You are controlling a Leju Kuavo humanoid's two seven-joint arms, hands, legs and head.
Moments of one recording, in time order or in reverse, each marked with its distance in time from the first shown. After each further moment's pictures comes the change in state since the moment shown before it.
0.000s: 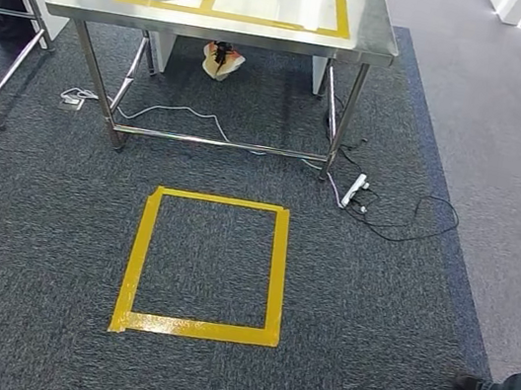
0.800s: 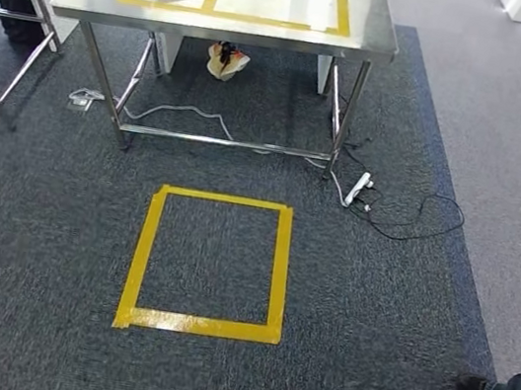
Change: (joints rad) left arm -0.004 0.005 -0.029 0.005 -0.035 -0.022 0.035; right arm -0.003 -0.004 -0.006 -0.004 0.034 -0.008 0.006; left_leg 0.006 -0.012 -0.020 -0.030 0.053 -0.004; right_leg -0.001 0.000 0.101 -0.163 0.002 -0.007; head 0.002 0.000
